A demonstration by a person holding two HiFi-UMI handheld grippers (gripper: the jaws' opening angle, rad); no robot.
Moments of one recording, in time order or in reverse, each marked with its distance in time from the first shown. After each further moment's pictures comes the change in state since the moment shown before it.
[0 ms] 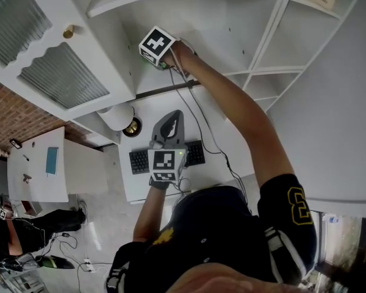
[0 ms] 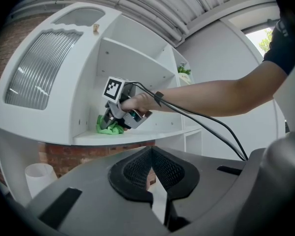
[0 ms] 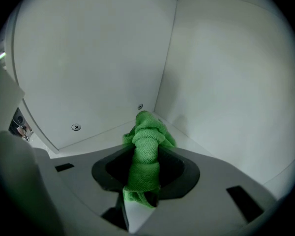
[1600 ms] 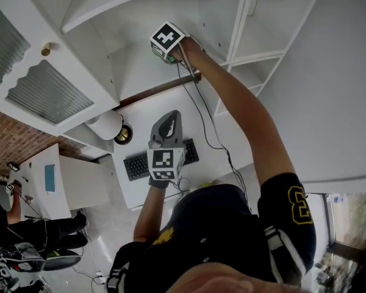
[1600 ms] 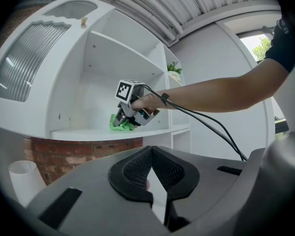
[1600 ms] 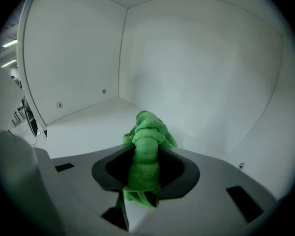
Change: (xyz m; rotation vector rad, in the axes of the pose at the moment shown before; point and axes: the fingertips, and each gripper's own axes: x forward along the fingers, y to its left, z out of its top) left arm 0.012 -0.042 -0.005 0.009 0.007 -0.112; right arm -0.051 -0.082 -0.077 0.157 0.043 -0.173
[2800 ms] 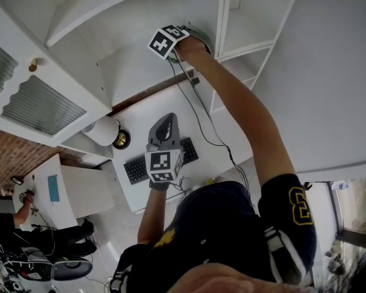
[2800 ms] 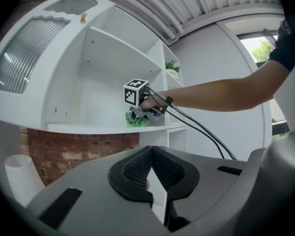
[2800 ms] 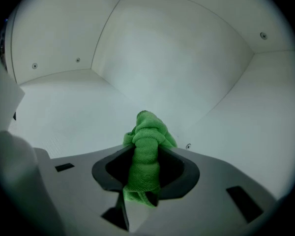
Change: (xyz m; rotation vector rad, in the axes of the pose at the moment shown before) left arm 0.002 -0.009 -0.011 -0.027 0.018 -0.031; right arm -0.026 -0.074 -0.044 -0.129 0.142 -0.360
